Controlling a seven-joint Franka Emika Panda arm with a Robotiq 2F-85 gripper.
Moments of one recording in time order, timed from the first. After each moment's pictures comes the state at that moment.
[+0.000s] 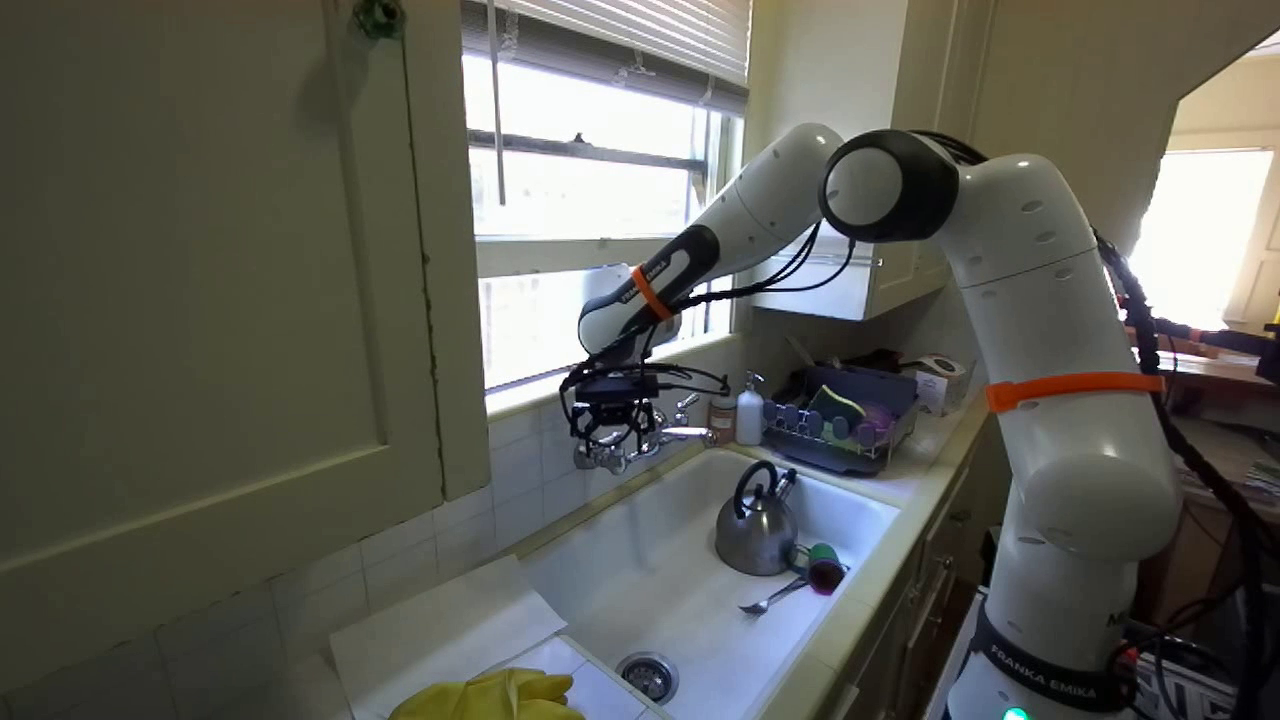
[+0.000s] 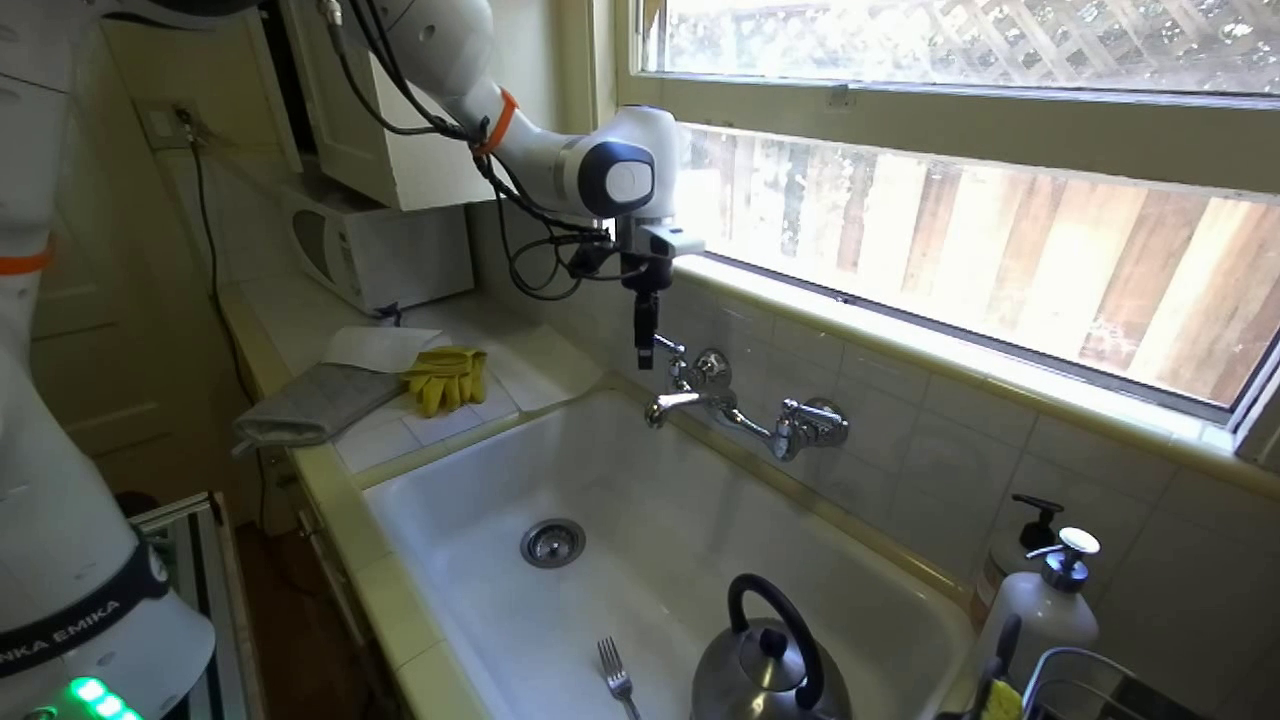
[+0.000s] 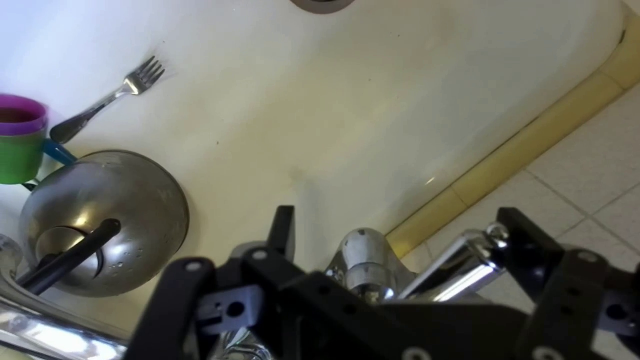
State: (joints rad) arm 0.08 0.42 -0.06 -1.85 -0.07 2.27 0.80
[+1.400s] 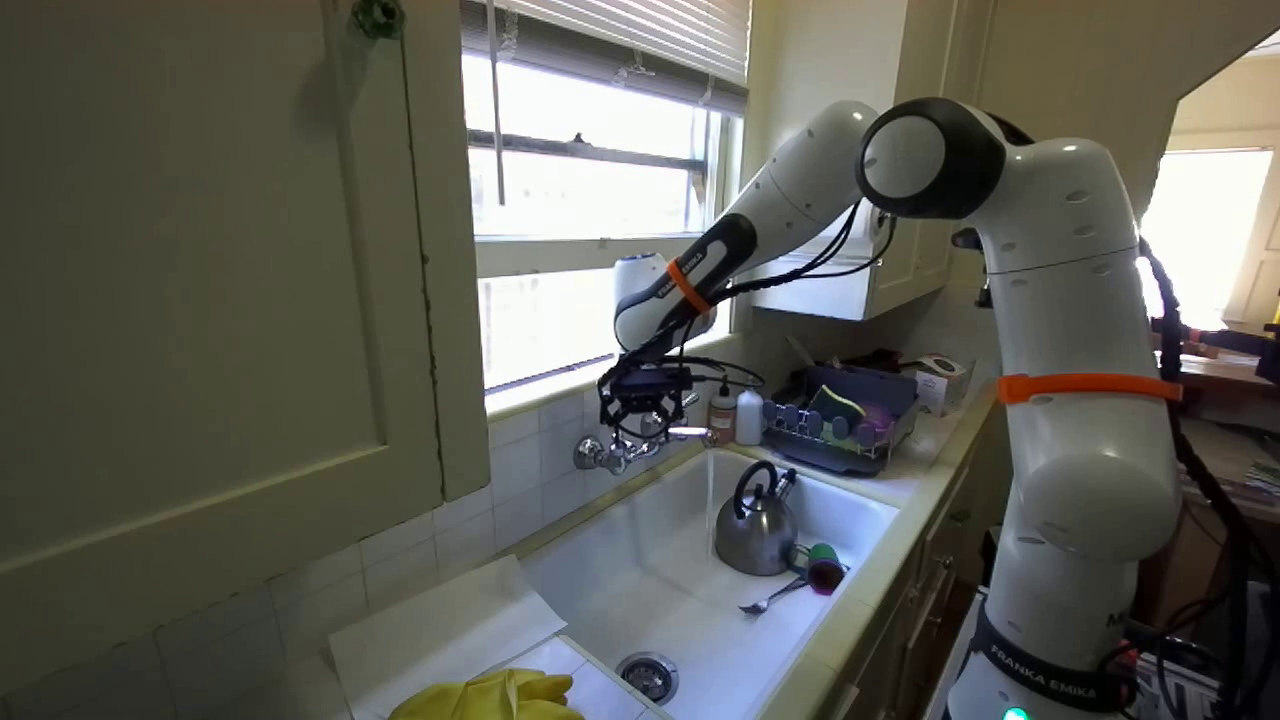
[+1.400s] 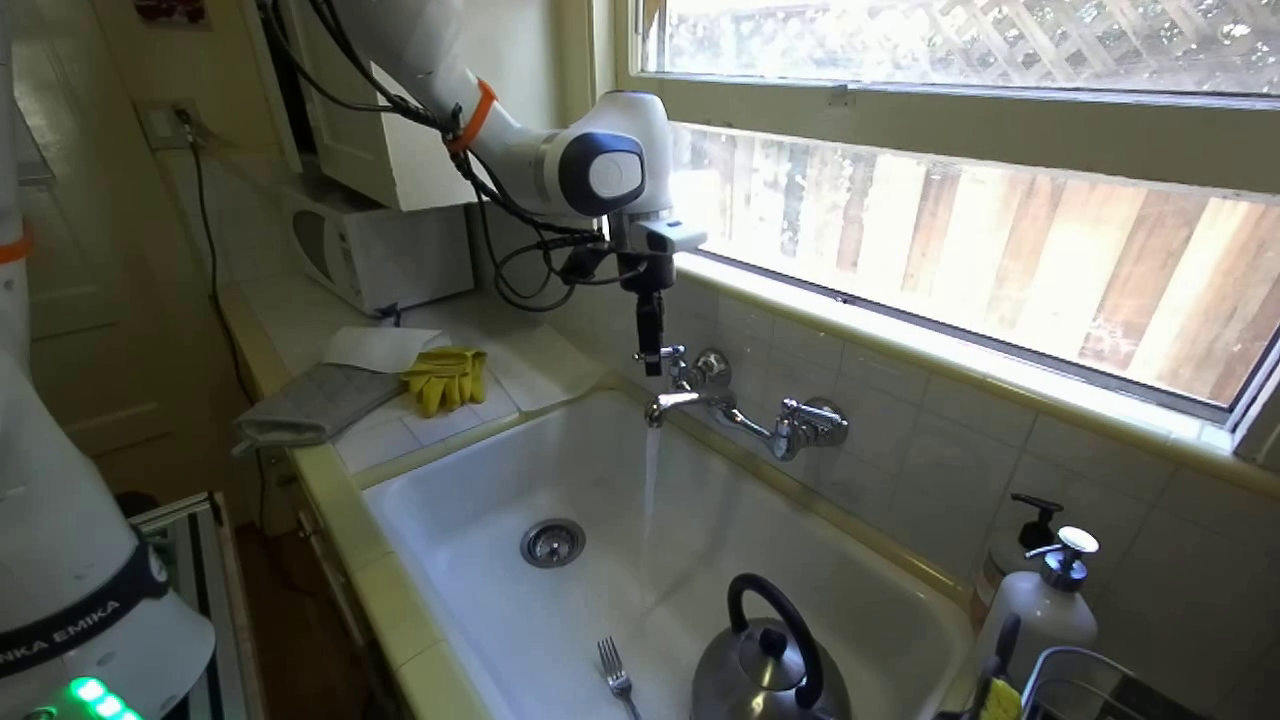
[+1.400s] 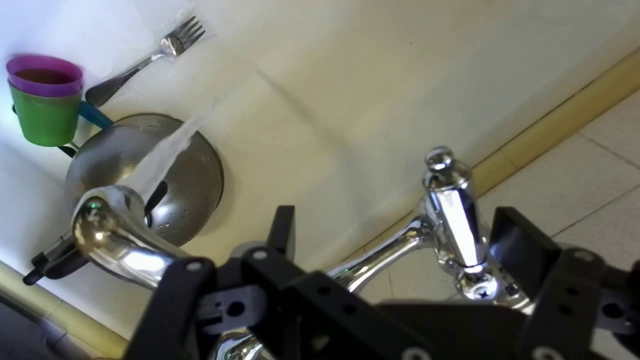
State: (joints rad) arm 0.08 0.29 -0.11 -2.02 -0.13 2.38 0.78
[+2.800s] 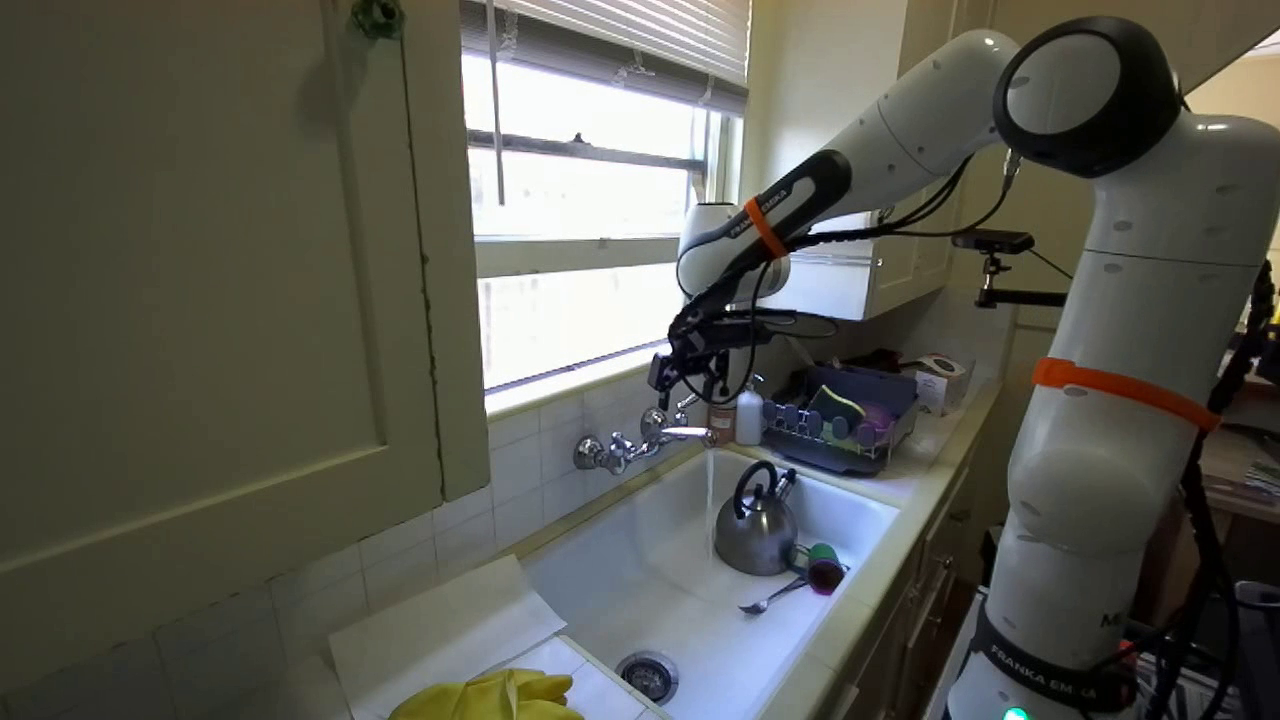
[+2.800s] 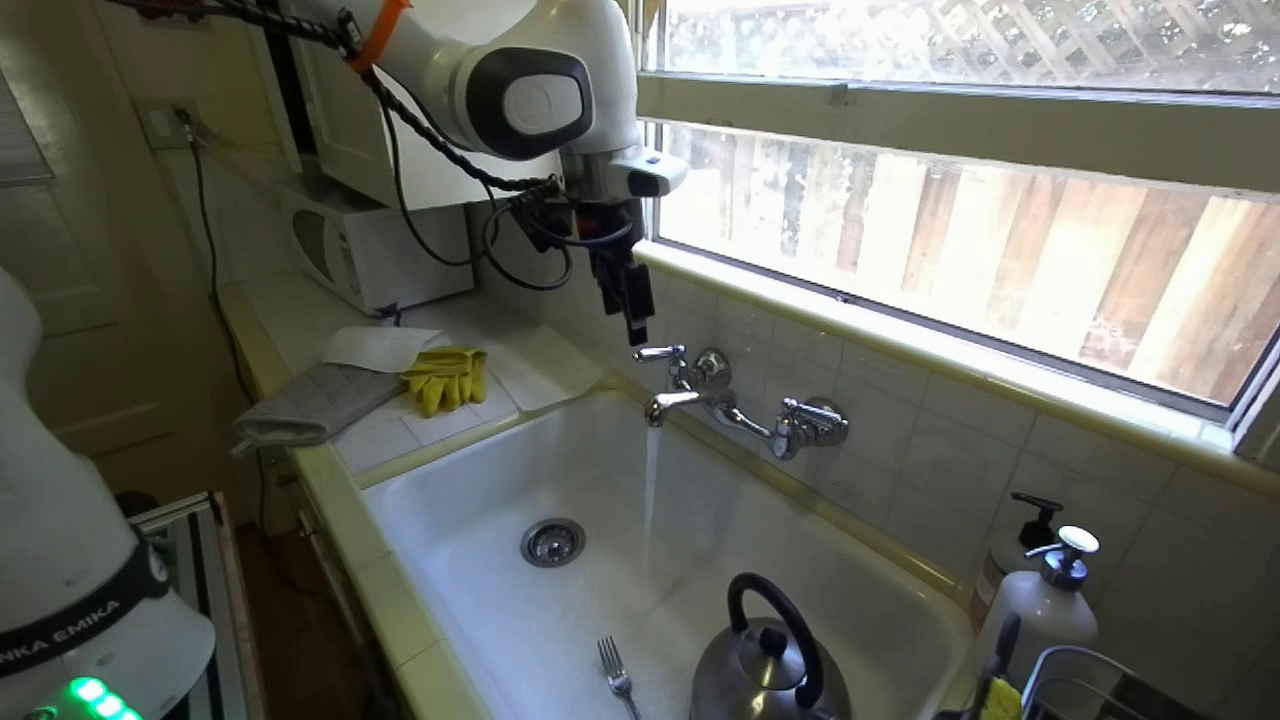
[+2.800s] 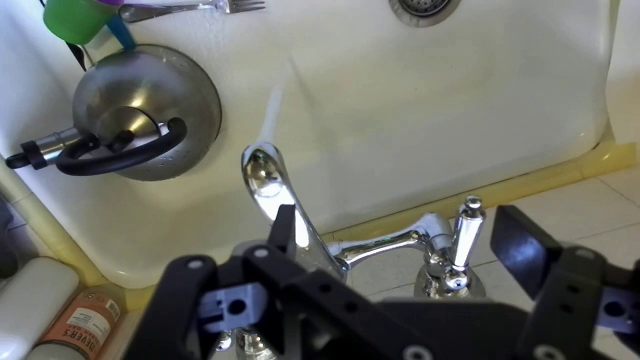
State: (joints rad) arm -0.03 -0.08 -0.09 -2.30 -0.05 2.38 0.21
